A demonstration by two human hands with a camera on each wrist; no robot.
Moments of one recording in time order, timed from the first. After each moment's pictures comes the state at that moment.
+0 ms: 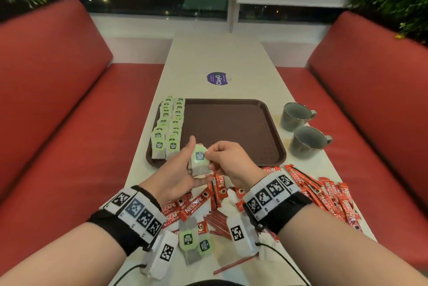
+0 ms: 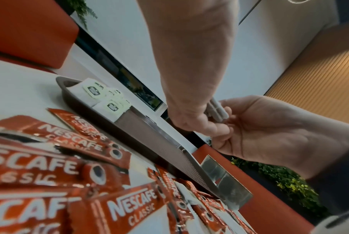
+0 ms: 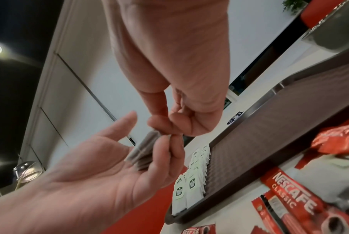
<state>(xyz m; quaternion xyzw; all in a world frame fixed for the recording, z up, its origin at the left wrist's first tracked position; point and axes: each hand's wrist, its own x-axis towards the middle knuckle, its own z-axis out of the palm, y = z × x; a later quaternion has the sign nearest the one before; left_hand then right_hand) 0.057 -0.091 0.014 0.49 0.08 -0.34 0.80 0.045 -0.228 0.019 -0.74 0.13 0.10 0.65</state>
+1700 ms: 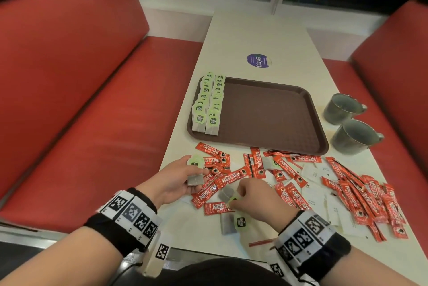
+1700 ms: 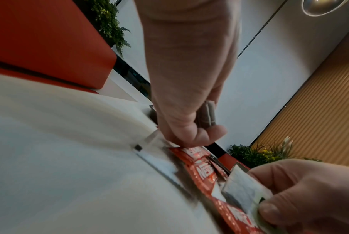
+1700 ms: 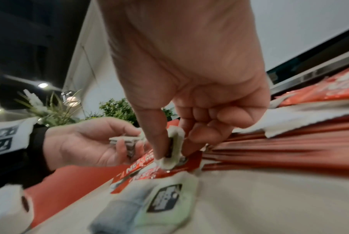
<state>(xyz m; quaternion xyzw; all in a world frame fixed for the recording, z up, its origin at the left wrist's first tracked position) 0.016 0.011 -0.034 0.59 0.16 -0.34 0.71 -0.028 -0.184 -0.036 -0.95 0.02 0.24 0.22</state>
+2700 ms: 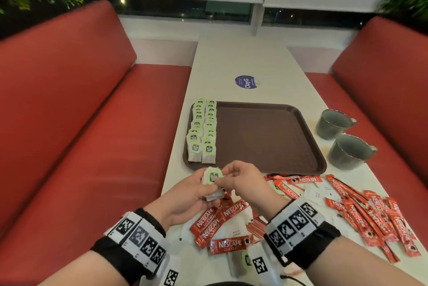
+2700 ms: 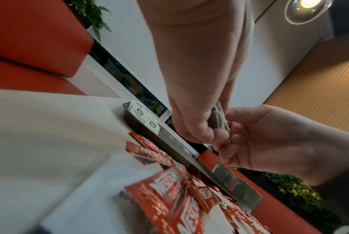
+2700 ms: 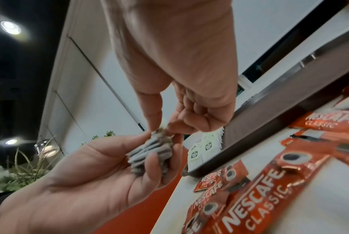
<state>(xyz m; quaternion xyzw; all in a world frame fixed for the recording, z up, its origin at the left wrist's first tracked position) 0.052 -0.005 -0.024 0.52 0.02 -0.39 0.76 0.038 -0.163 -0.007 -0.80 0.10 0.11 0.59</state>
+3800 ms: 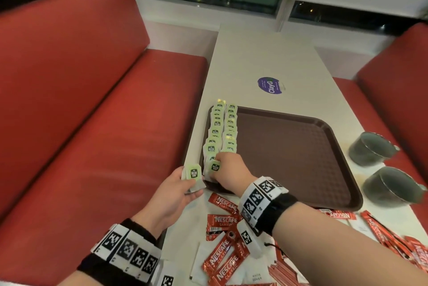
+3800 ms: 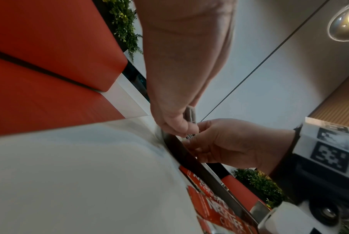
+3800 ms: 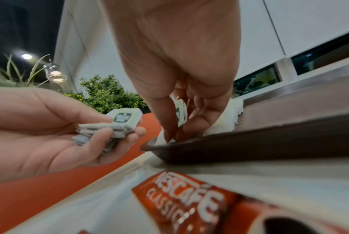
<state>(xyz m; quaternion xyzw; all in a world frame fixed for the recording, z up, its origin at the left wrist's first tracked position) 0.119 0.040 -0.054 0.54 0.15 -0.21 0.80 0.167 -0.104 -0.038 -0.95 0.03 0.17 0.26</state>
